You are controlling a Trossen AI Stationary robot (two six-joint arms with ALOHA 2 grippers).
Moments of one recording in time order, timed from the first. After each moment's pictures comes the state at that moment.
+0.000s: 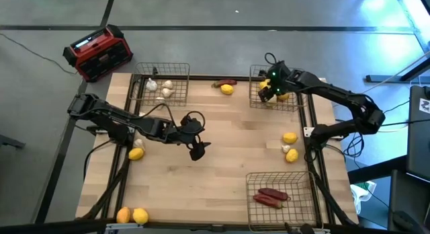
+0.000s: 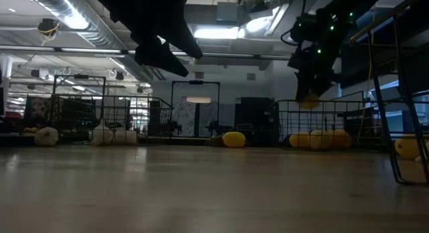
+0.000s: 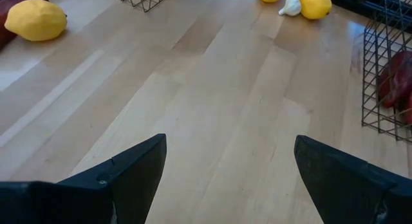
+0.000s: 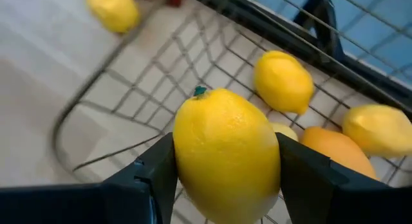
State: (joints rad) left arm -0.18 1.44 0.90 -0.19 -0.39 -0.53; right arm -0.71 1.32 1.00 -0.71 0.08 0.26
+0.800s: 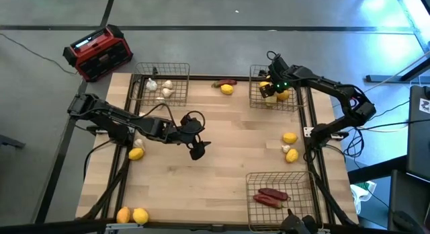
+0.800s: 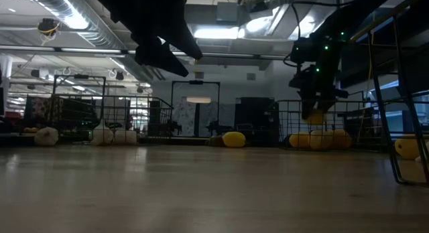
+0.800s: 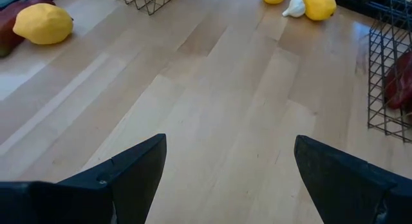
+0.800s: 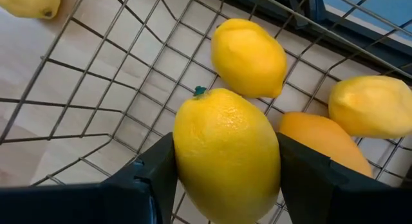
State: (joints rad) left arm -0.17 1.44 0.90 -0.19 -0.41 -0.51; right arm -0.86 1.46 1.00 -0.71 0.03 0.25
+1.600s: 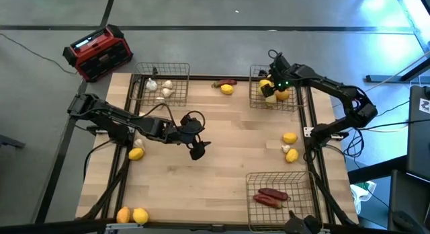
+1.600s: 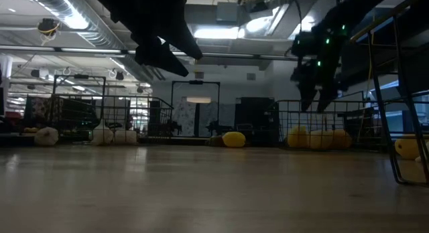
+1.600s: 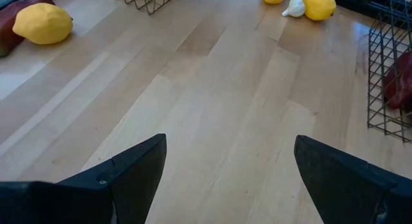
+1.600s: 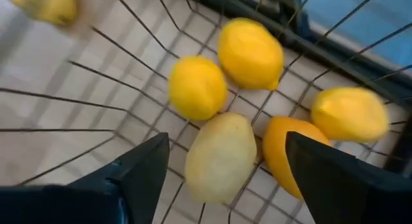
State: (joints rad) left arm -0.17 1.44 0.90 -0.19 -0.41 -0.52; right arm -0.86 1.43 1.04 -0.76 0.04 0.21
